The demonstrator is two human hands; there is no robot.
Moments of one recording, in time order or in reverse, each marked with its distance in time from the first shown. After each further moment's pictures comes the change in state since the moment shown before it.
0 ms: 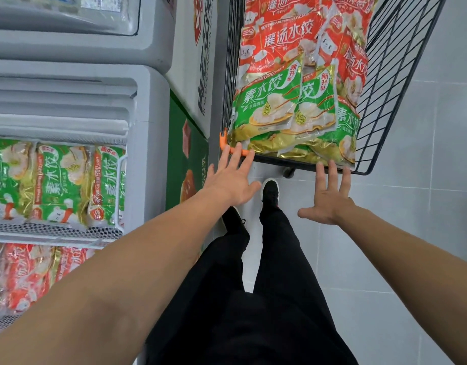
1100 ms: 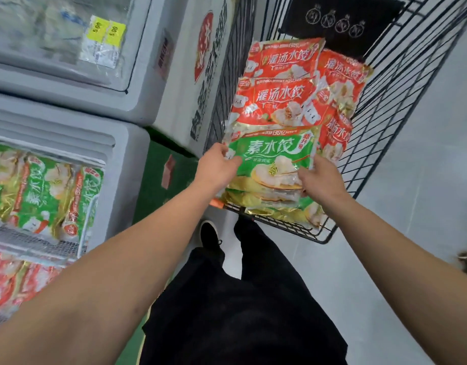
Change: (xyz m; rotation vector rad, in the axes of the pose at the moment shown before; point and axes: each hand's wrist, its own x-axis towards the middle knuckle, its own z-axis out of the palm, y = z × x) left_hand 0.055 0.056 -0.134 -0.820 0.405 -0.348; right_hand 0.043 0.003 -0.202 0.755 0.323 -0.201
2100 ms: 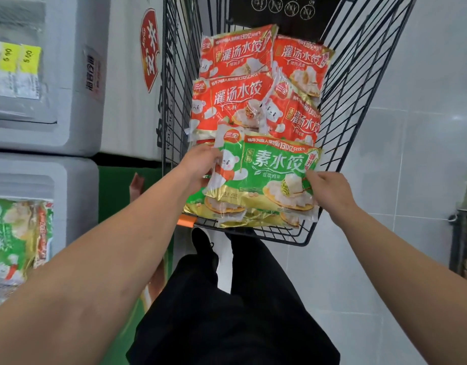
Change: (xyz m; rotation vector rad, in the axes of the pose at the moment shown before) left_hand 0.058 0.044 0.043 -0.390 -0.317 -0.221; right_hand 0.024 0.083 -0.049 0.054 0.107 0.290
